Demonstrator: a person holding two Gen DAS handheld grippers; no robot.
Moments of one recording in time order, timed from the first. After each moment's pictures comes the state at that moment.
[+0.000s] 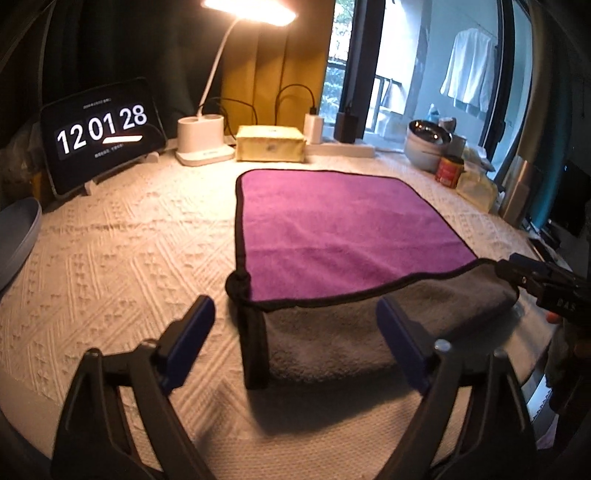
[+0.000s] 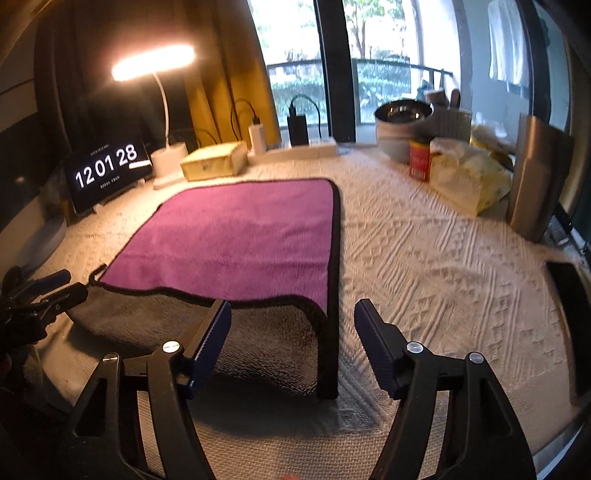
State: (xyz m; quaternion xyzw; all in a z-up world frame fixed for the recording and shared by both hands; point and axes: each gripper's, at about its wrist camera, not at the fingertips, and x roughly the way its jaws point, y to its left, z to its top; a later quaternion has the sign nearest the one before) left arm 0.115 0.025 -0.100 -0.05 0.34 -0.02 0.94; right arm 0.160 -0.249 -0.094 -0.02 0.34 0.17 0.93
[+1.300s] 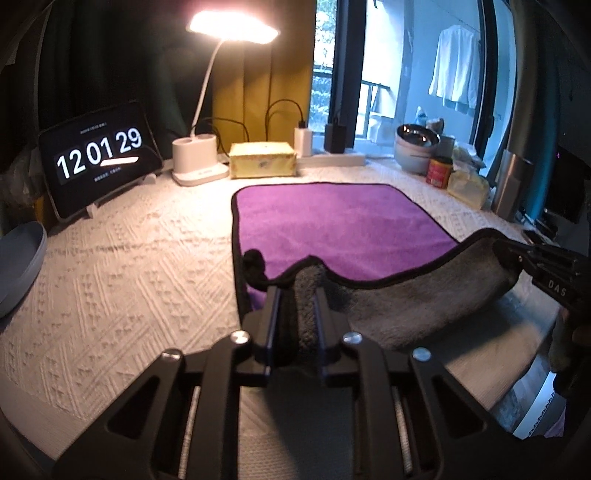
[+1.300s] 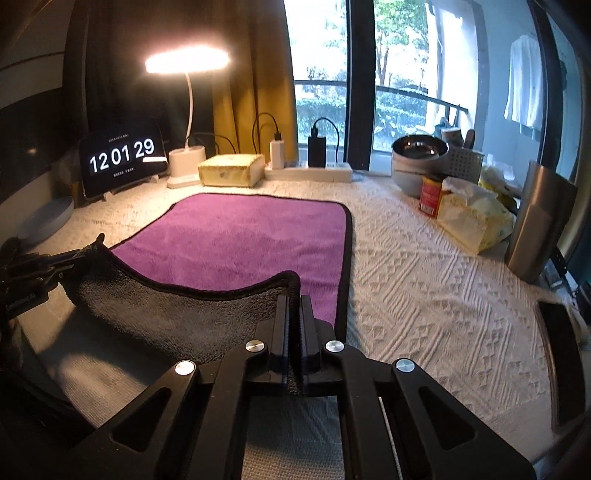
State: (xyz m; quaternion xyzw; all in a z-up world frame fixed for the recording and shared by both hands) left arm 0.103 0.023 -0.087 -0.03 0.31 -0.03 0.95; right arm 0.147 -0.236 -0.082 -0.08 0.28 0.18 0.94
